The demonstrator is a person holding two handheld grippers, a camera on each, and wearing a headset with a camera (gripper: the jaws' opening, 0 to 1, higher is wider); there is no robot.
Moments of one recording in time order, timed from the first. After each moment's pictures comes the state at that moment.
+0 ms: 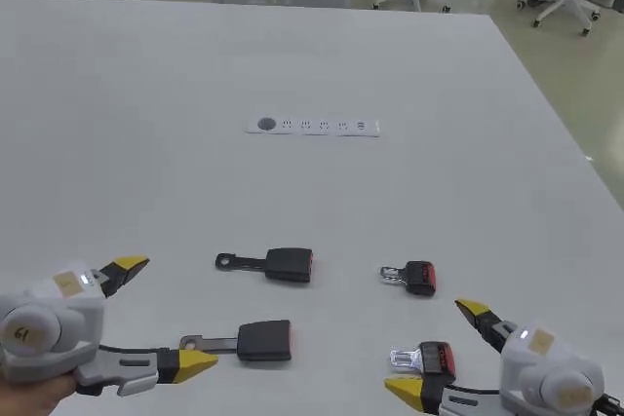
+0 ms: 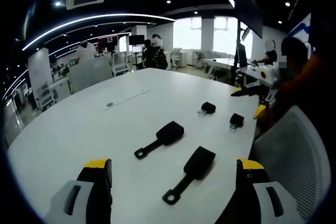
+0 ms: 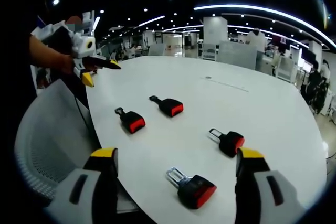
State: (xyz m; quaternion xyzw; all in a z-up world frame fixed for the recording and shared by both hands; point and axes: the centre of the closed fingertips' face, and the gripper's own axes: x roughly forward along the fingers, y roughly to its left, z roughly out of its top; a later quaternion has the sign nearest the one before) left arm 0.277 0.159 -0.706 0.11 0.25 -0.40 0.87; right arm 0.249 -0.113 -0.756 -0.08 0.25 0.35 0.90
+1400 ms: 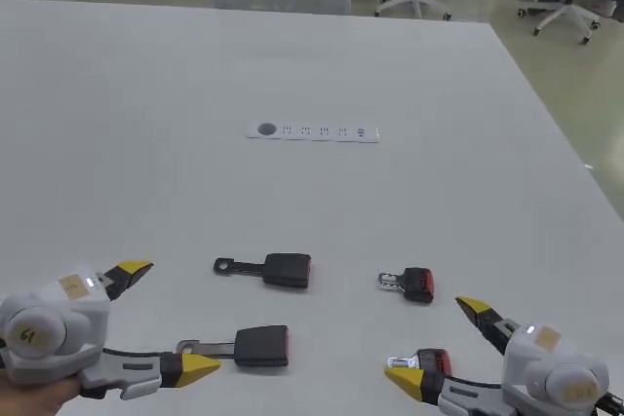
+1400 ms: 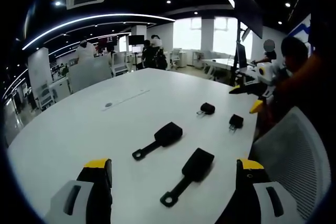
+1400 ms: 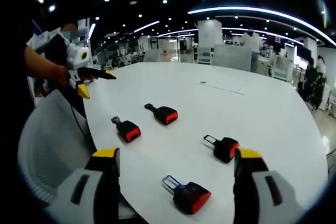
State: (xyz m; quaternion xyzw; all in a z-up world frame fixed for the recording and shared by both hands) left arm 0.278 0.153 -0.706 0.11 0.25 -0.40 0.87; right arm 0.263 -0.119 -0.743 -0.05 0.23 0.34 0.91
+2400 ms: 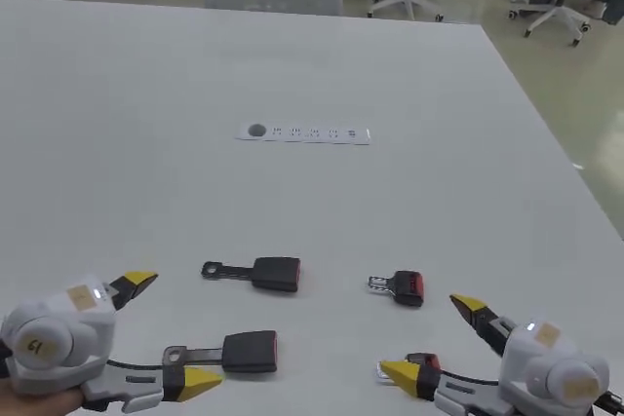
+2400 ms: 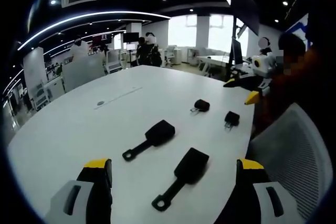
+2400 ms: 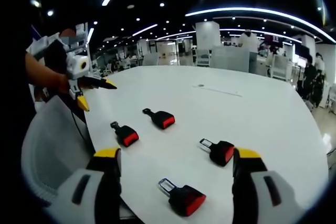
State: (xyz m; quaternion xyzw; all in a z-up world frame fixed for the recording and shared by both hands) left arm 0.279 0.139 -0.724 0.11 0.26 -0.42 0.86; right arm 0.270 -0.127 -0.735 -0.04 0.23 0.34 0.91
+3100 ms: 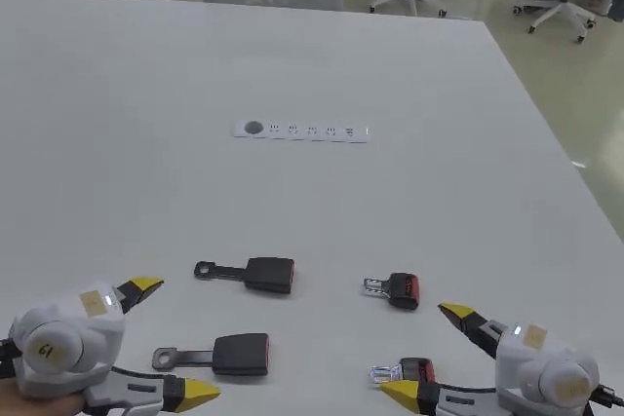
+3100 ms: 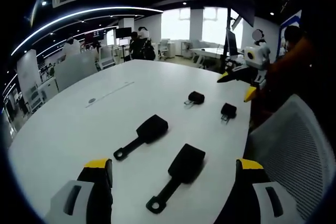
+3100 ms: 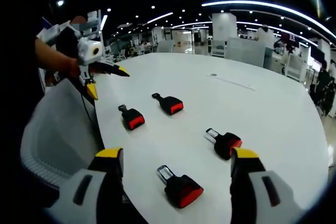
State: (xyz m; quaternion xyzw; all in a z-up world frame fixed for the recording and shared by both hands) left arm 0.276 0.121 -0.740 0.13 0.28 -0.44 0.84; right arm 0.264 -0.129 -0.755 -0.08 0.26 0.39 0.88
